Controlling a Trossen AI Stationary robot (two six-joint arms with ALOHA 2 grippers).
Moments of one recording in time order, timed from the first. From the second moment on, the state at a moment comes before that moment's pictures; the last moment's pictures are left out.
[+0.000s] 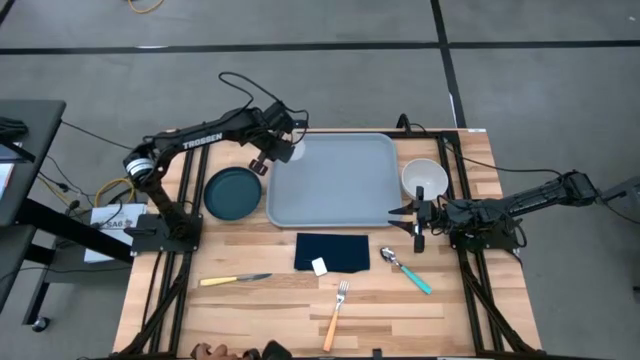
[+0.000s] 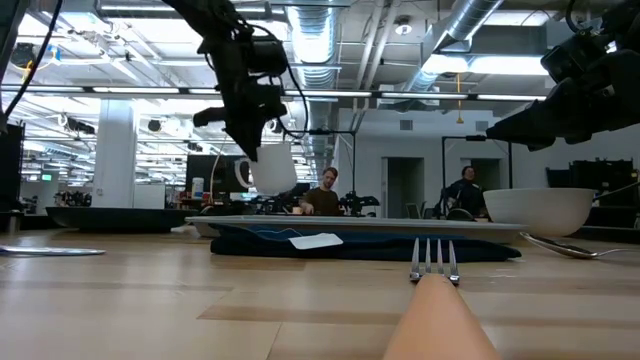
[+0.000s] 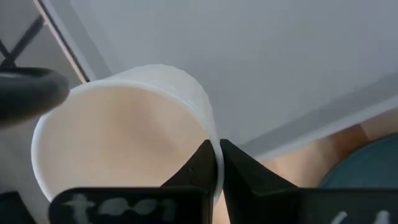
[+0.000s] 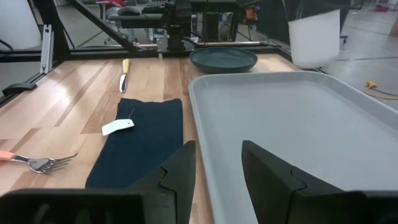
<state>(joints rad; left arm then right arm) 0.61 1.69 1.38 -0.86 0.00 1.19 0.20 0.50 0.00 0.27 0.29 0.03</state>
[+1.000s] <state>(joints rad) 0.63 1.76 1.40 -0.90 -0.02 1.14 0.20 0.50 0.00 0.27 0.29 0.03</state>
